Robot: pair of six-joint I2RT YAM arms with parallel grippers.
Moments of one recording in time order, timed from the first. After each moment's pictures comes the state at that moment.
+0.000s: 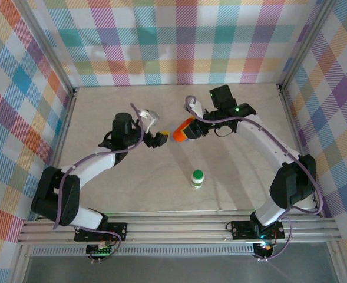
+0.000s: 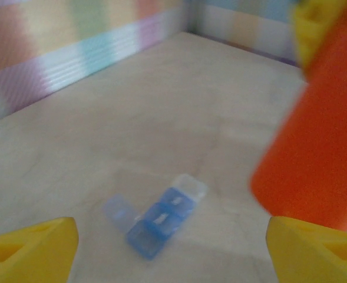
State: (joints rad) left arm -0.38 1.47 0.85 0.25 0.58 0.23; right arm 0.46 1.60 1.47 -0.74 -0.69 -0.42
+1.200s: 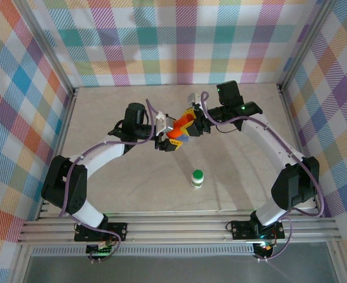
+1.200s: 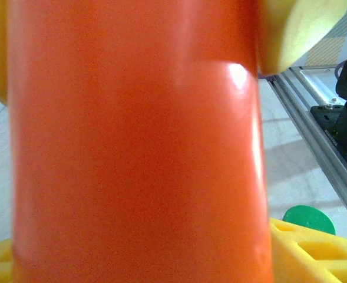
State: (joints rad) left arm -0.46 1.57 1.05 0.07 0.99 0.50; right arm 0.42 1.58 1.47 -0.66 -1.03 -0.54
